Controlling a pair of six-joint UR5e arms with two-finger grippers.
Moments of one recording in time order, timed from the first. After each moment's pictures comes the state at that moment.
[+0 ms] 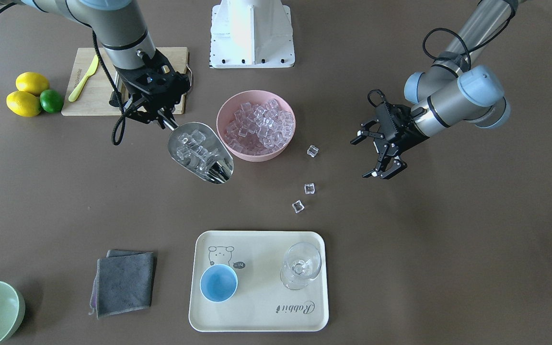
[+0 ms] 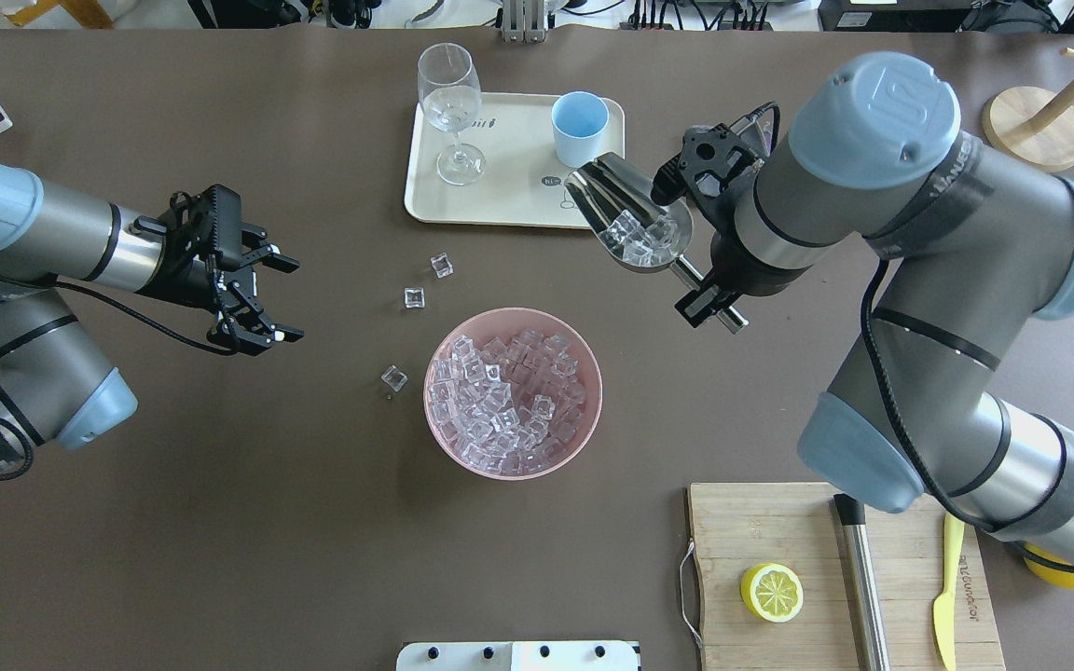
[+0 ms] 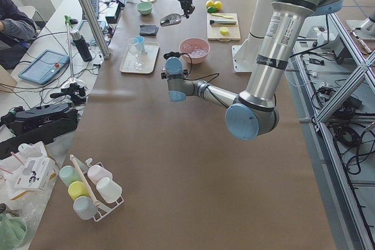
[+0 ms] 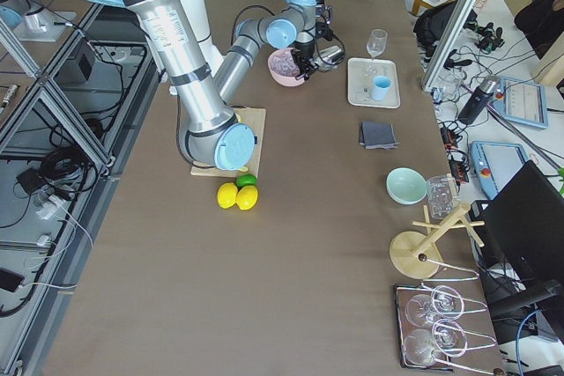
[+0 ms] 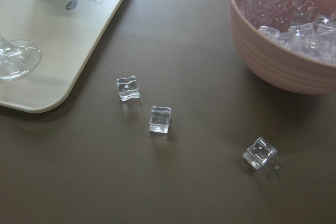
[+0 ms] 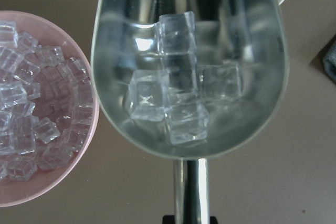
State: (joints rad) left arm -0.80 -1.89 -1.46 -2.71 -2.25 0.00; right arm 0.70 -1.05 2.00 -1.79 2.00 0.39
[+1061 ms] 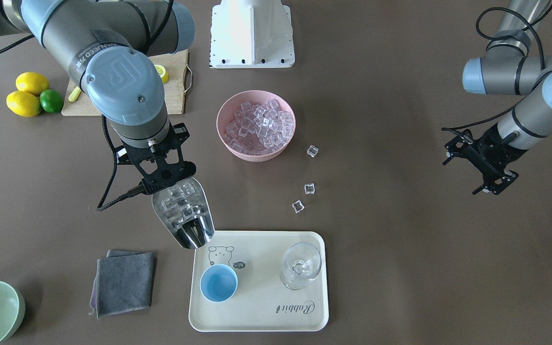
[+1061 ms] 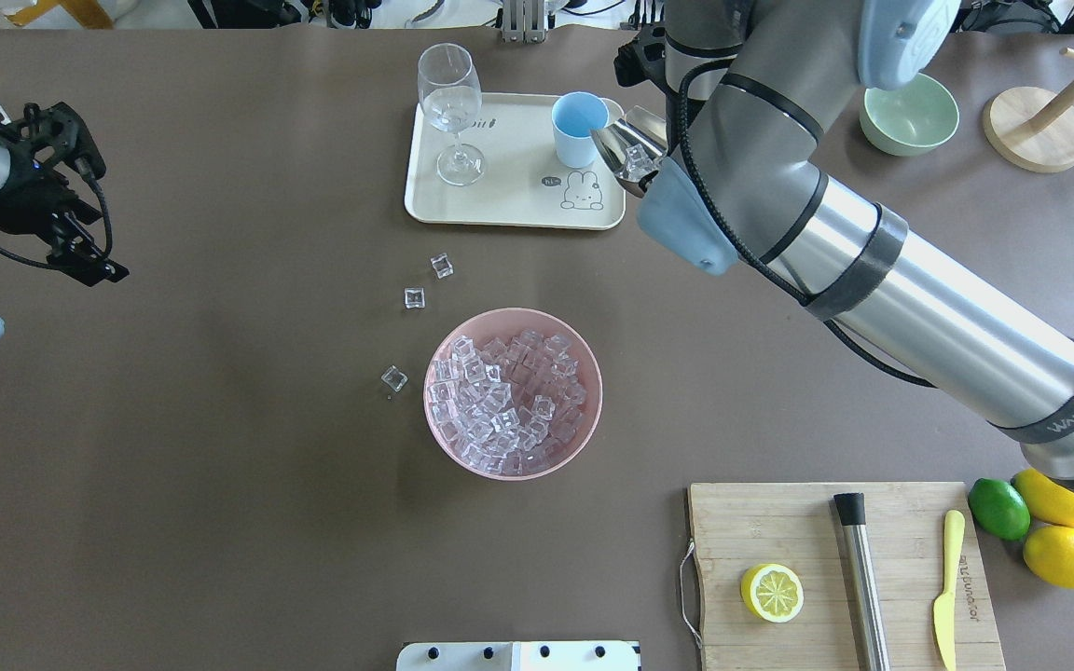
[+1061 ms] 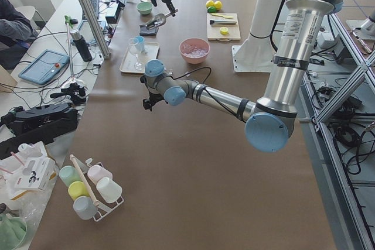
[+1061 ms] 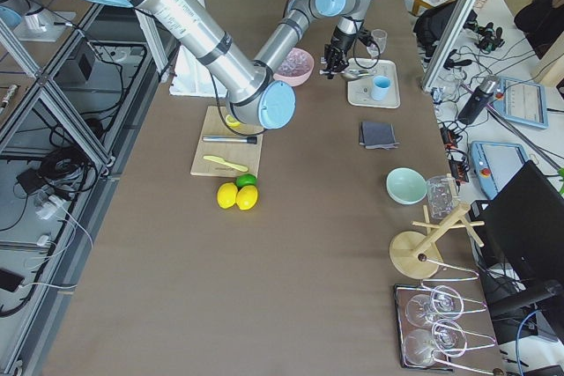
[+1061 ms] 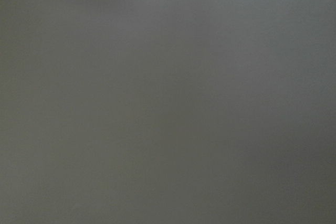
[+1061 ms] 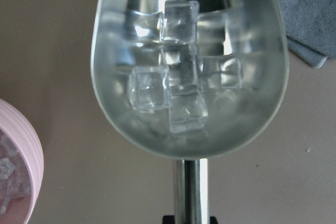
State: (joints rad) left arm -1.04 -1.79 -1.60 -1.99 -2.25 0.18; right arm 0.85 -0.67 1.55 -2.21 2.16 0.26
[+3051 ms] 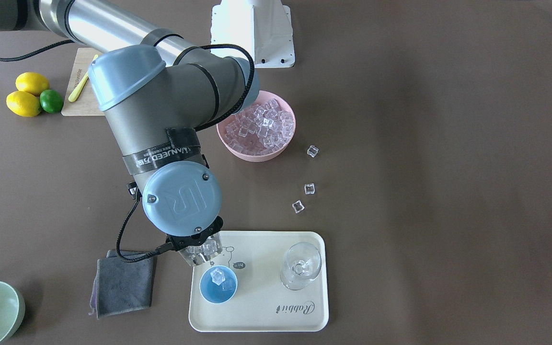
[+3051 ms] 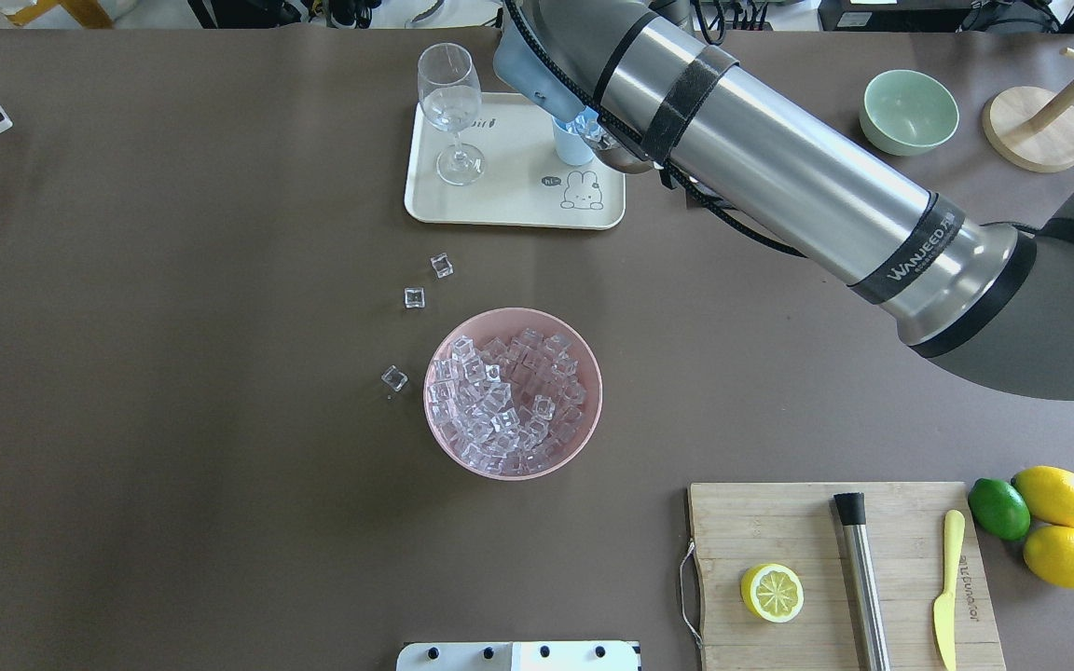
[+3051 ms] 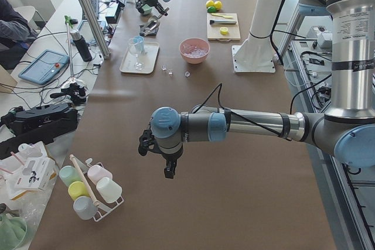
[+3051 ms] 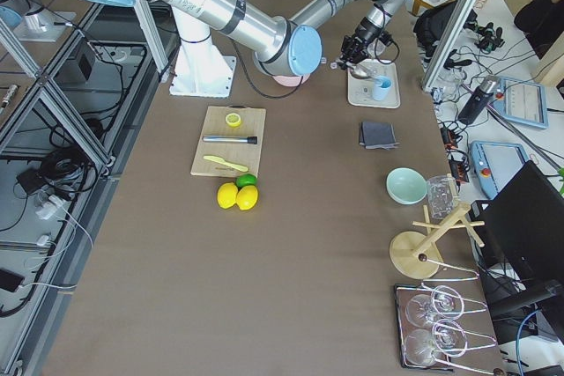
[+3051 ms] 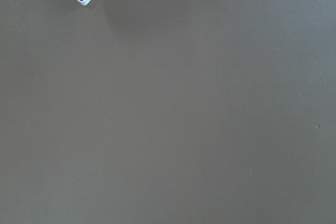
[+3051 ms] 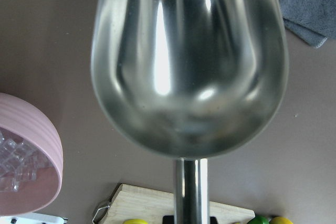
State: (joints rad) left arm -1.61 -1.48 -1.74 -1.45 -2.41 0.19; right arm 0.89 -0.31 0.98 -2.44 2.20 -0.02
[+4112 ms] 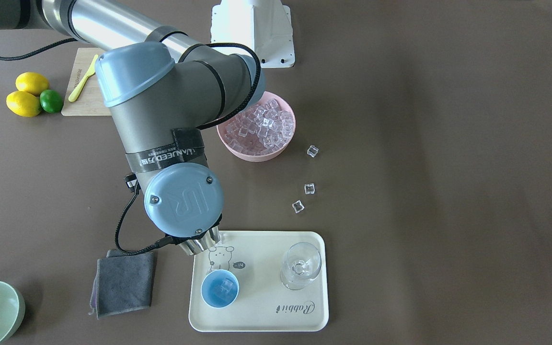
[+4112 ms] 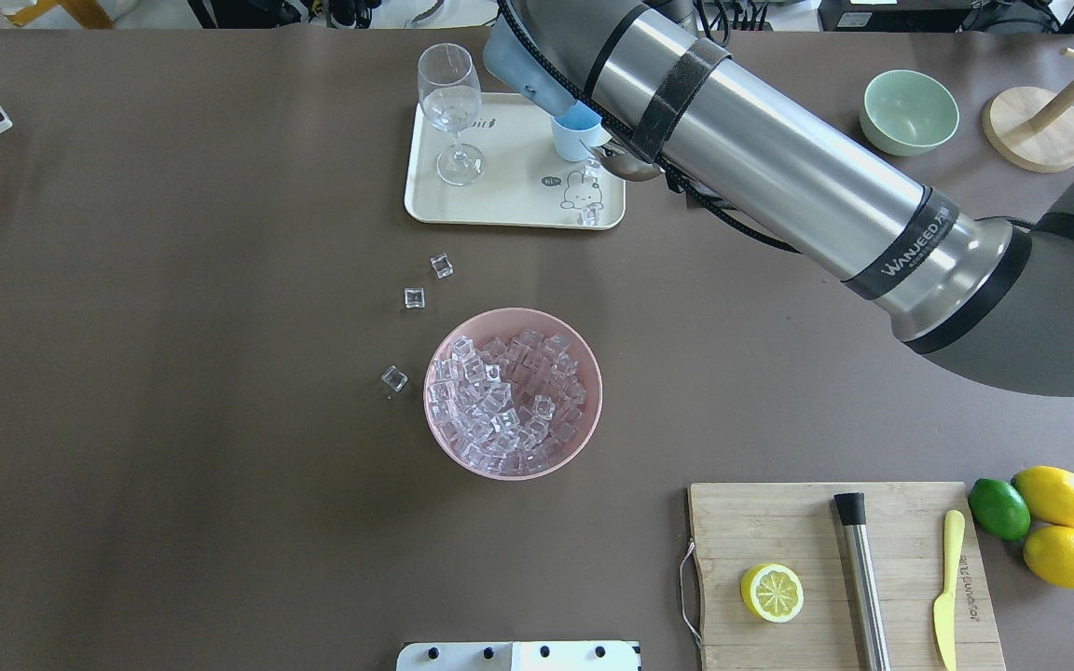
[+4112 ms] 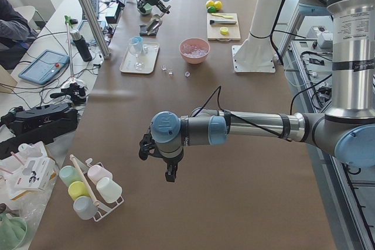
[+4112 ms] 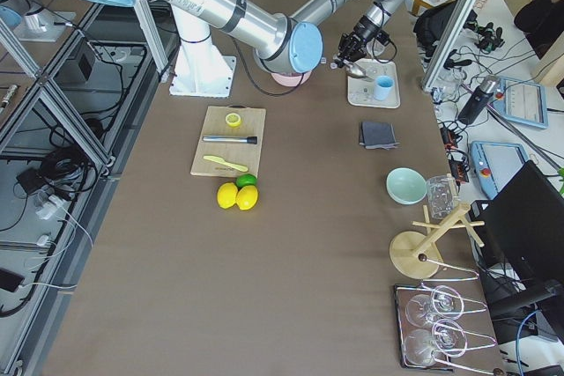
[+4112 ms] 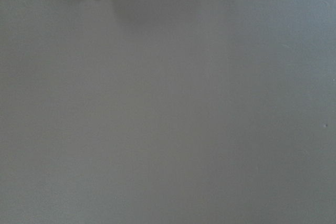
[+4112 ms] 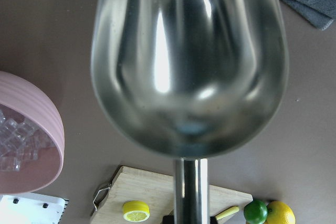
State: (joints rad) left arm -1.62 -1.48 -1.71 -1.45 -2.41 0.20; right arm 0.89 -0.30 0.96 -2.51 2.20 -0.08
